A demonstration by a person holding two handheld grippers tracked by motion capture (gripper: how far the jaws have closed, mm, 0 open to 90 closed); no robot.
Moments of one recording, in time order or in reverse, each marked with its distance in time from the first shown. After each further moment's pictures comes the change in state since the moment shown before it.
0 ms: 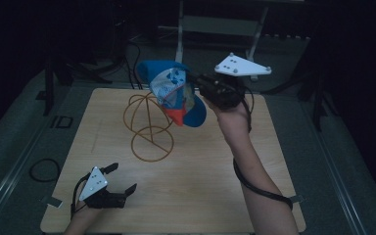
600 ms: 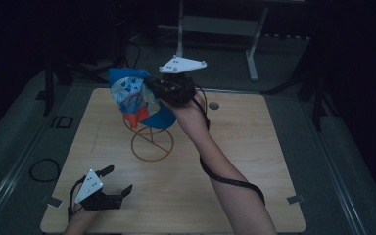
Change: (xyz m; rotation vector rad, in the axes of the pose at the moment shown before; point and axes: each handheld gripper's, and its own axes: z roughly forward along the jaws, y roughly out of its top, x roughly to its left) left arm 0.007 -0.013 -0.004 -0.008 0.022 -0.029; right arm 0.037 -0.014 0.100 0.146 0.089 -0.011
